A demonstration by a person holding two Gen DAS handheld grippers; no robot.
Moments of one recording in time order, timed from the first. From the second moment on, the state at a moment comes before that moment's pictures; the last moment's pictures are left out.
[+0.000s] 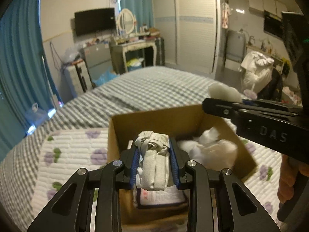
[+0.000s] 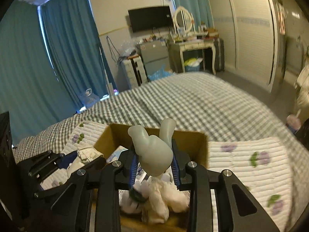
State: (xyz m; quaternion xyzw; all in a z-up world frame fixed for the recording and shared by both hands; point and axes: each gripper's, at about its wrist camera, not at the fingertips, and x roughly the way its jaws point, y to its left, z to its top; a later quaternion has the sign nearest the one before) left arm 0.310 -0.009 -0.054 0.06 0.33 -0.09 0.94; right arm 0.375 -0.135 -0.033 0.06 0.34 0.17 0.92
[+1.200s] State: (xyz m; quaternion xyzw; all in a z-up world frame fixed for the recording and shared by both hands) left arm 0.033 -0.016 0.186 0.07 0.06 0.01 1.00; right arm 0.064 -0.214 0.206 0.01 0.10 0.11 0.99
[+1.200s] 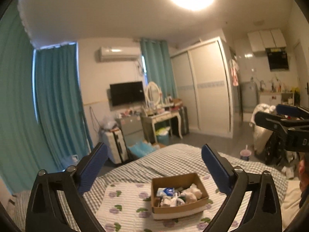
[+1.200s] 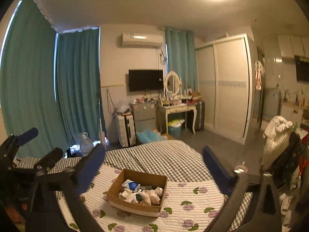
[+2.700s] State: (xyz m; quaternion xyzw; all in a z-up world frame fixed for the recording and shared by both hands) left arm 0.076 0.000 0.006 0.03 0.18 0.03 0.98; right arm 0.118 -0.195 -0.012 0.04 0.17 0.11 0.98
